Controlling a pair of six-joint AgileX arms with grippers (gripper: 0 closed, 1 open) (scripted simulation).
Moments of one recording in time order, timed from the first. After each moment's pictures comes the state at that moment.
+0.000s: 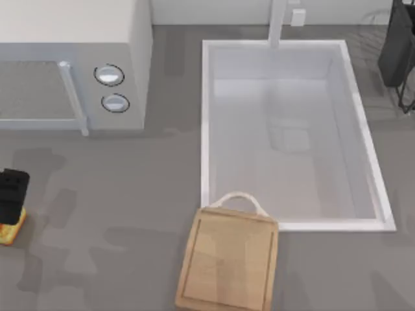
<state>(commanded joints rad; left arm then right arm) 0.07 1.21 0.77 -0.71 0.00 0.23 0.00 0.00 0.00 0.00 0.00 0.00</state>
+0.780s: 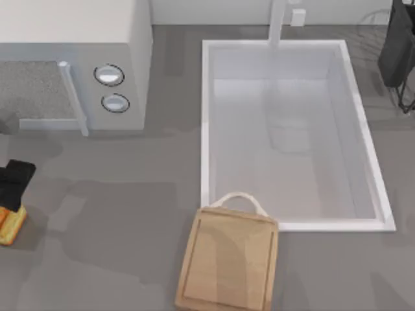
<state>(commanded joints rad) 0.09 1.70 1.13 -0.99 0.00 0.34 0.00 0.00 0.00 0.00 0.00 0.00</state>
